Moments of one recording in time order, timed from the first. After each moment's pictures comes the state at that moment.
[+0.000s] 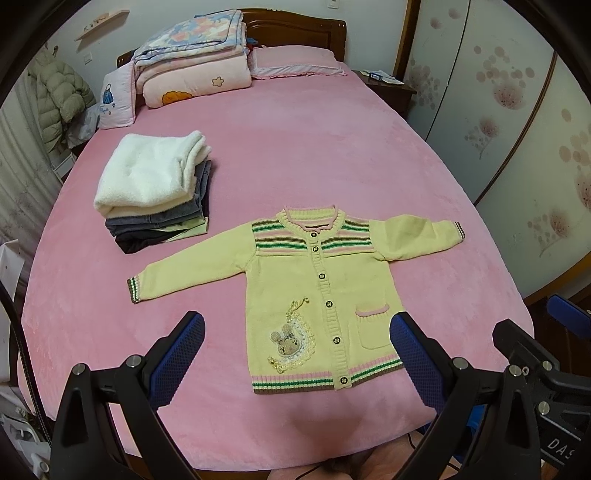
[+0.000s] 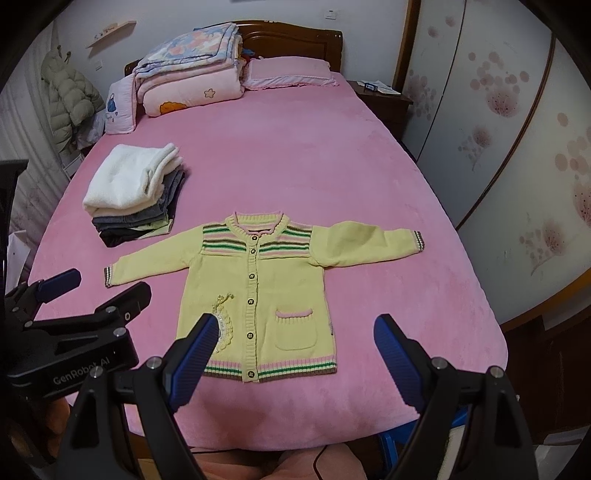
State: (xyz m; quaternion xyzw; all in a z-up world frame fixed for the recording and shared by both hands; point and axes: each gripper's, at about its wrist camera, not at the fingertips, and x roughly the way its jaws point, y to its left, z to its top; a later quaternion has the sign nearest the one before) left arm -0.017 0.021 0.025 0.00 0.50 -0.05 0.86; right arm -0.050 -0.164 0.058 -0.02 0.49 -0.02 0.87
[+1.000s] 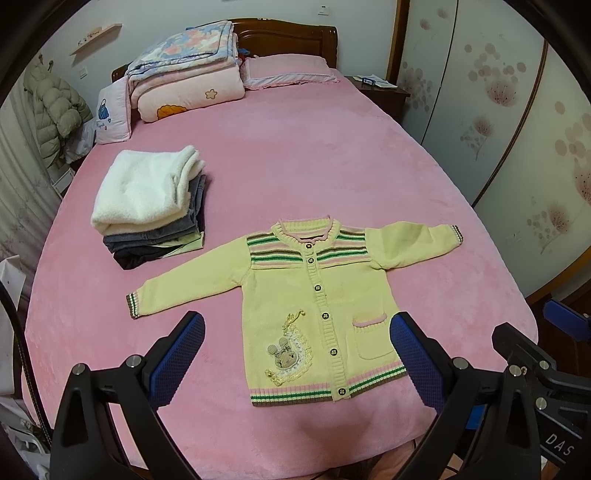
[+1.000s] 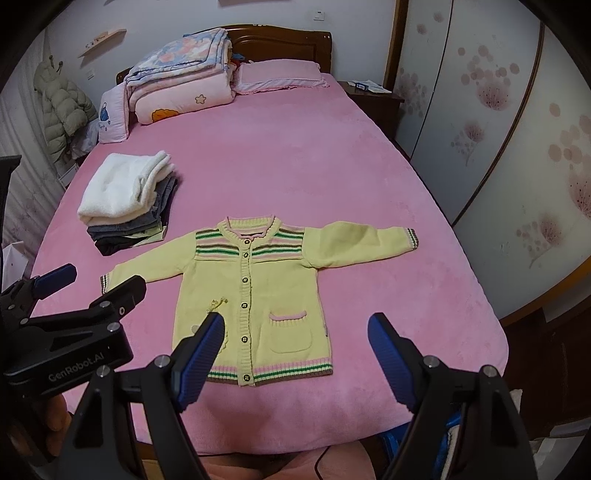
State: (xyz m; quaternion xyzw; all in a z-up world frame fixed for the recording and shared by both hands) left arm -0.011 0.004 0.030 0.02 0.49 -0.05 0.87; right arm -0.048 -0.183 0.055 0.00 0.49 -0.03 0.87
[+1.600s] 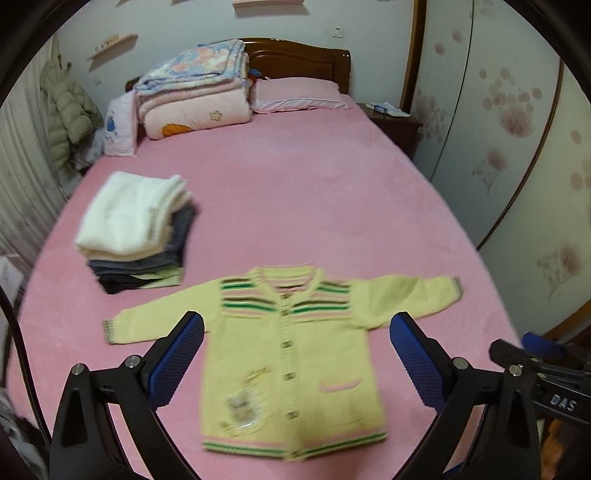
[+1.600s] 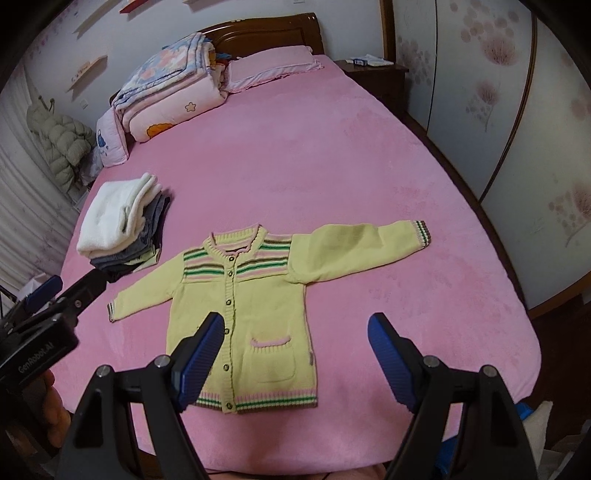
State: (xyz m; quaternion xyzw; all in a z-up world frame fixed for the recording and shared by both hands) left arm 0.059 -0.078 0.024 -0.01 0.44 -0.03 0.90; right arm 0.035 -0.319 0.010 0.10 0.52 0.02 0.85
